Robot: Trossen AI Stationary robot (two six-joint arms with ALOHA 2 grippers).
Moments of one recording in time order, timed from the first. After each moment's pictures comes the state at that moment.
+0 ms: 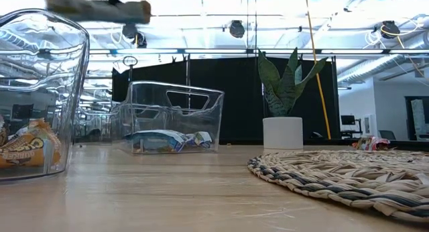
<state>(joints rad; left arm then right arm) -0.30 1.67 1.79 -1.57 -0.14 -0.80 0.15 1.02 1.07 -0.17 -0.11 0.28</state>
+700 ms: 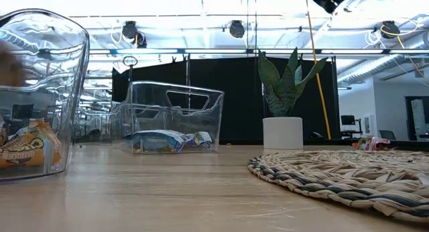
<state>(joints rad) -0.72 1.67 1.25 -0.91 -0.01 -1.42 0.15 1.02 1.07 -0.78 -0.14 0.16</state>
